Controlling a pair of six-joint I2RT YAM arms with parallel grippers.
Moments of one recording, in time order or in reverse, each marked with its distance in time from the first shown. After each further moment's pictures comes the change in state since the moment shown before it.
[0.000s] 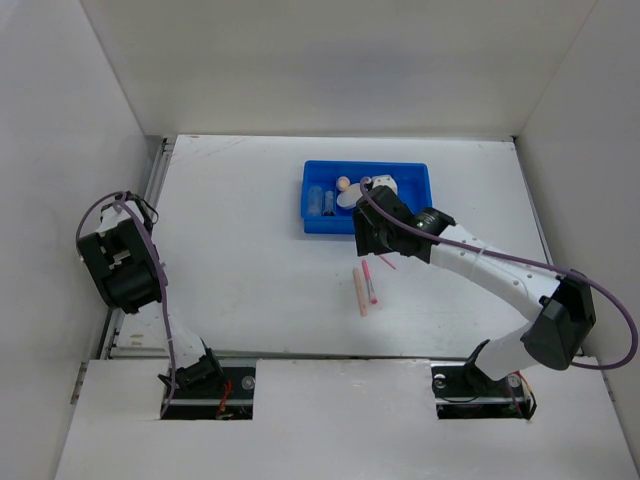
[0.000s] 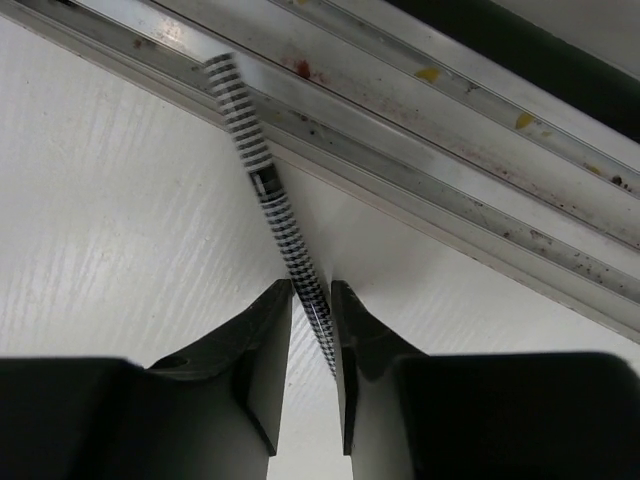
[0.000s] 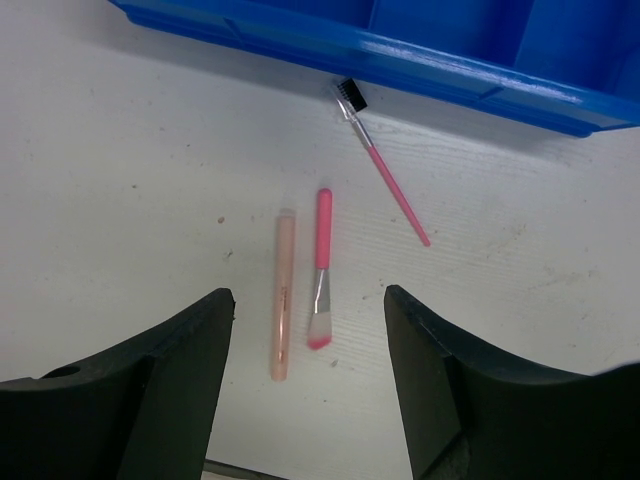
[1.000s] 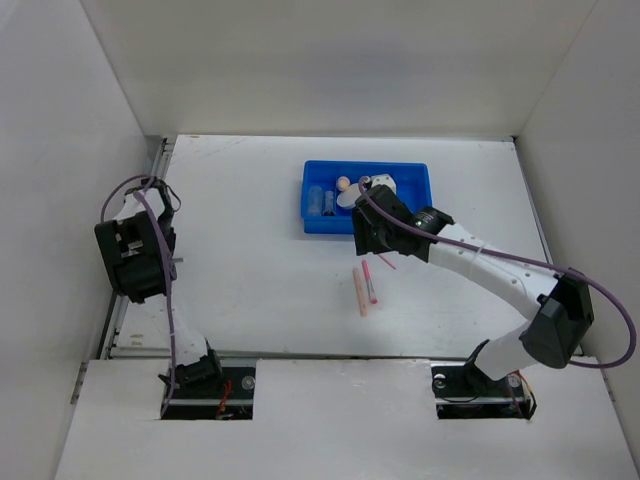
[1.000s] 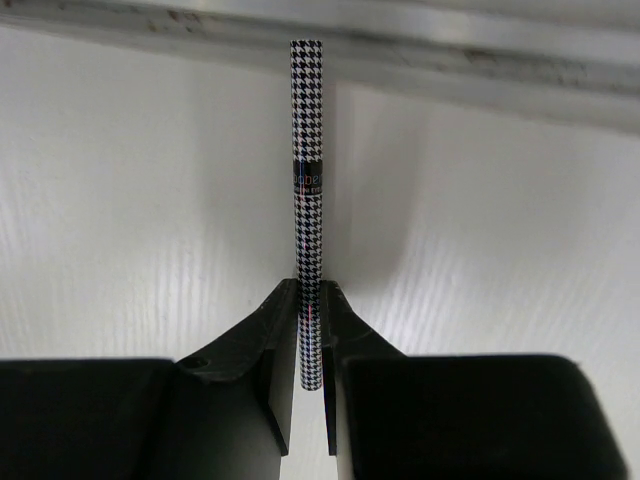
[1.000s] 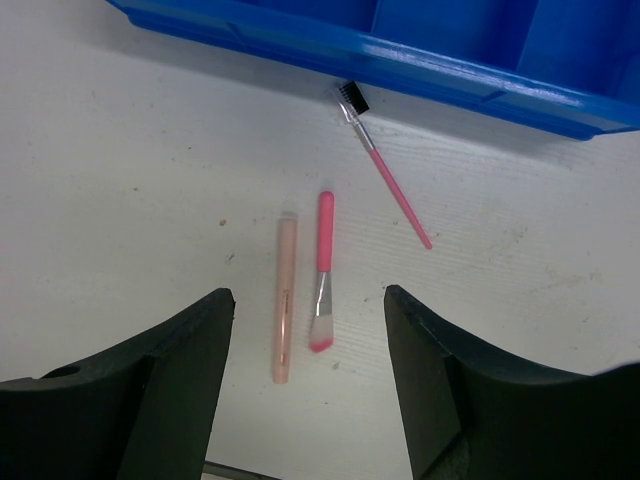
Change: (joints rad) left arm -0.141 0.055 0.083 -0.006 -0.011 0.193; right arm 0.000 0.011 0.010 0.000 0.000 0.000
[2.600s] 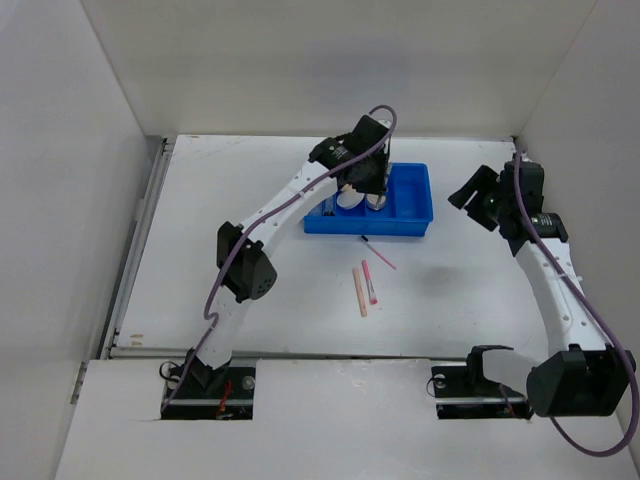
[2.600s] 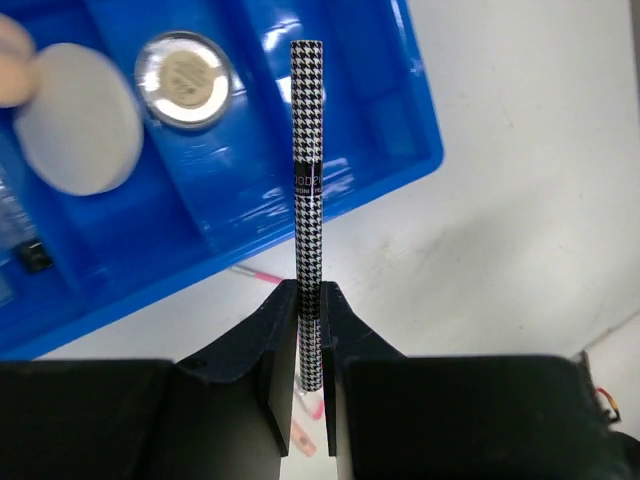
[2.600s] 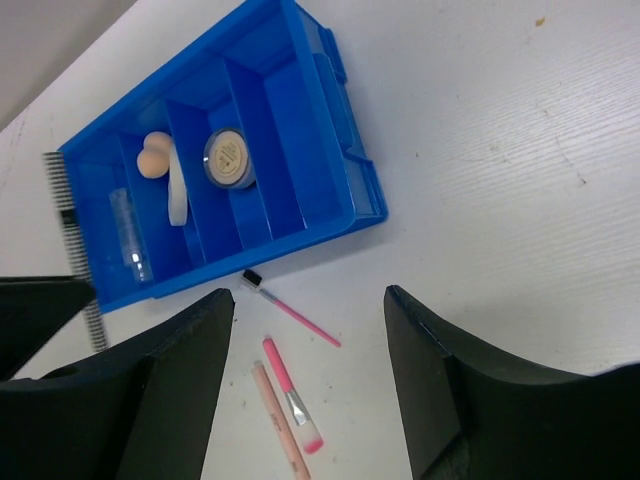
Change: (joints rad) left arm -1.101 0.248 1.014 -0.028 0.486 0.856; right arm -0.807 -0.317 -0.190 0.171 -0.426 0.114
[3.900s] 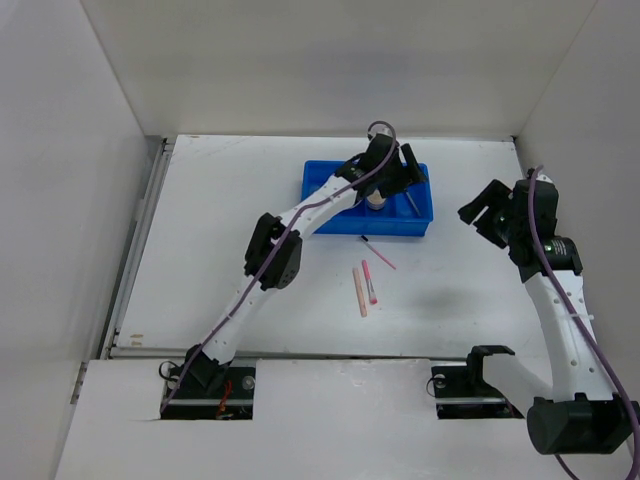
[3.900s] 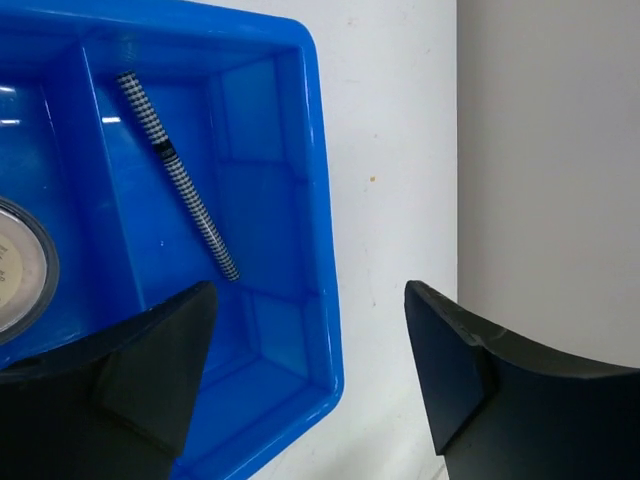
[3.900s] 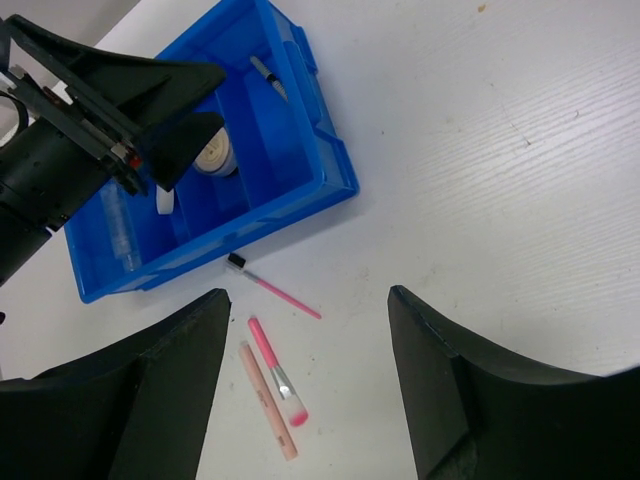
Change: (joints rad) left arm 0.019 0.328 0.024 0.583 0.121 -0.481; right arm 0.000 -0.202 -0.054 -0.113 0.074 0.009
